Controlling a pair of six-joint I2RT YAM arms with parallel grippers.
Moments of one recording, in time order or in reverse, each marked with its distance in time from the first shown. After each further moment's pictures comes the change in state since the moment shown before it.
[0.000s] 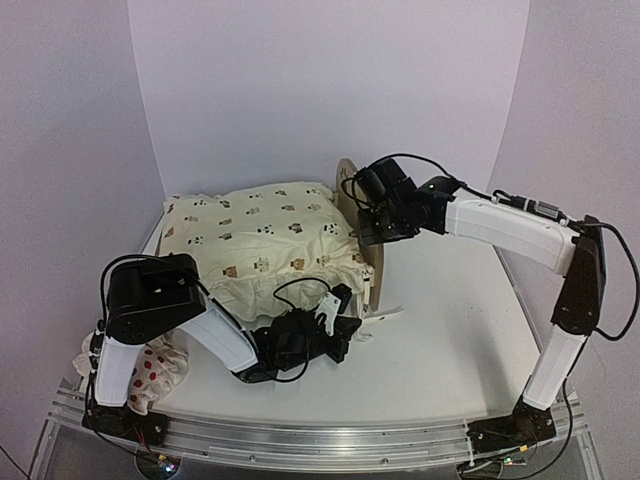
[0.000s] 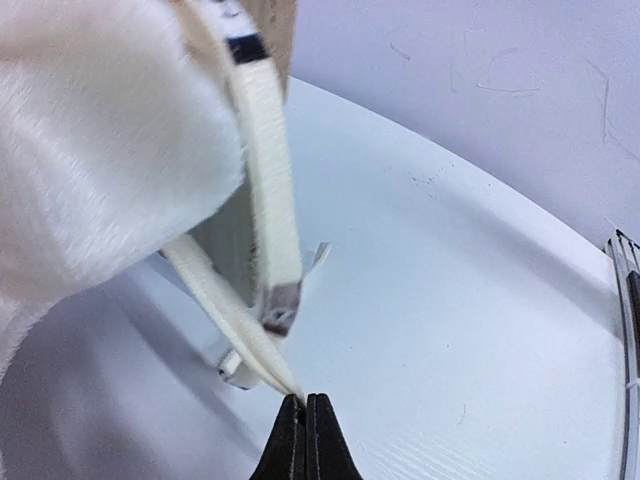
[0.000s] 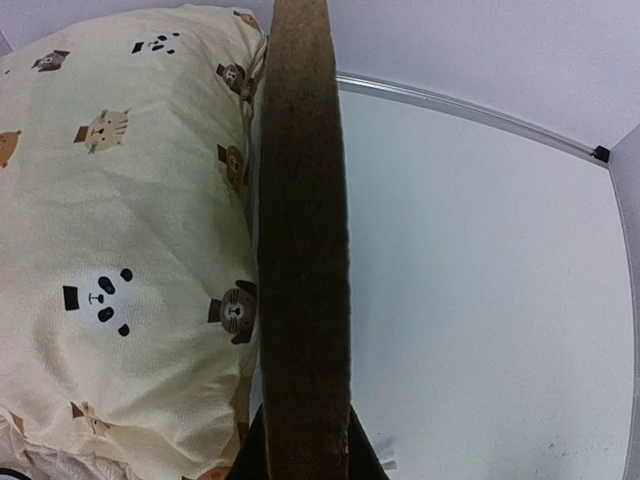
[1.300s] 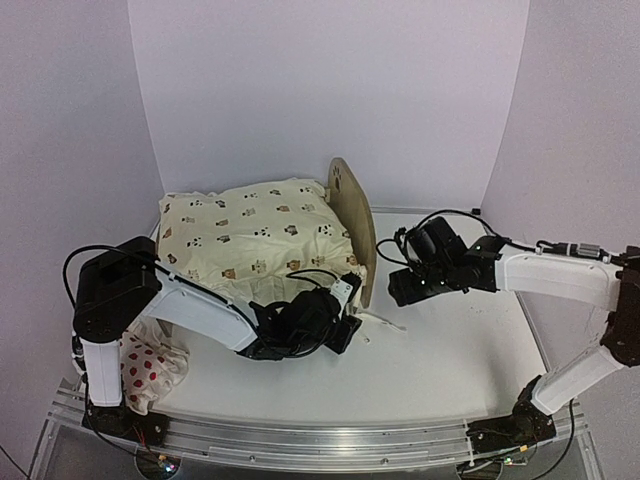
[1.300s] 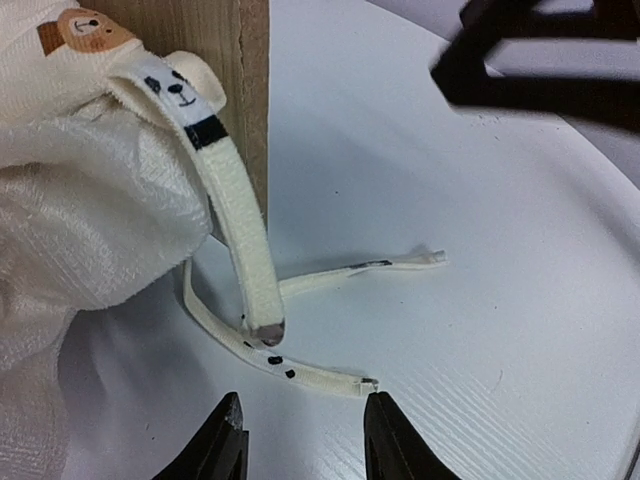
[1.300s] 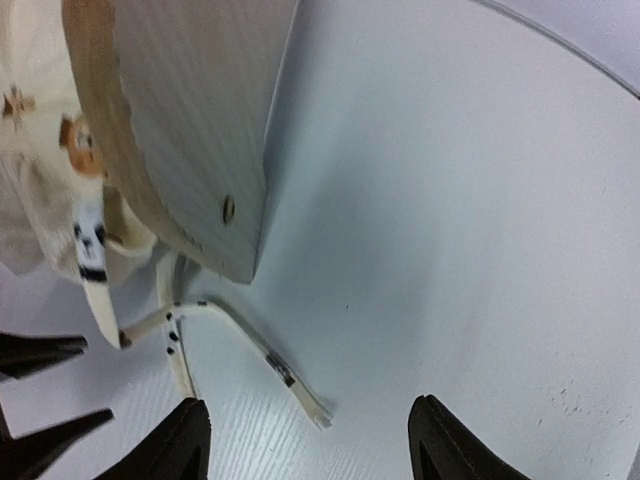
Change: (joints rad) left arm -0.013 -0.168 0.161 -0.657 -0.106 -0.058; right arm -0.054 -0.352 -0.610 0.201 -0.219 -0.133
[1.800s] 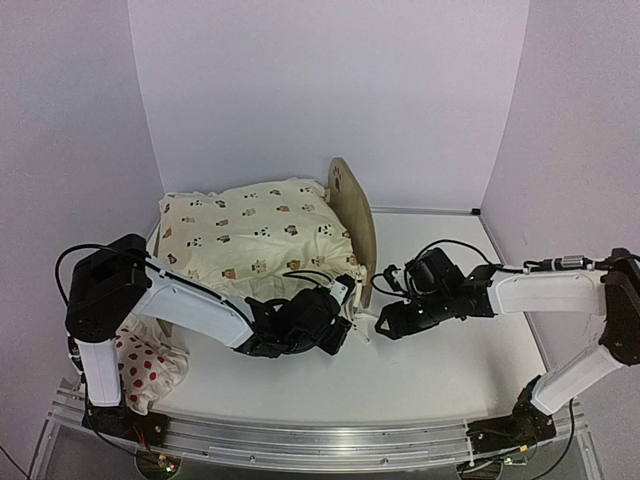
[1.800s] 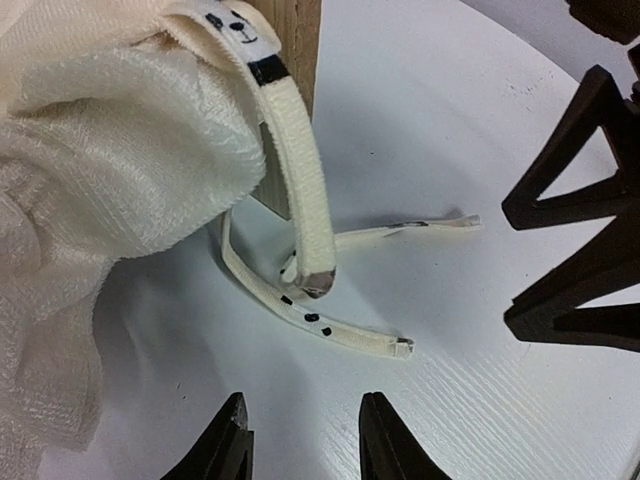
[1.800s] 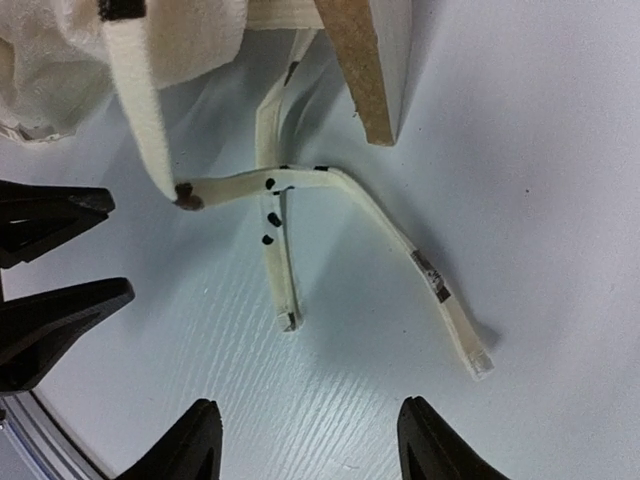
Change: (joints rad) left arm 0.000 -0.039 0.017 -0.167 -0.028 -0.036; right arm 0.007 0.014 -0.227 0.179 -0.338 0.096
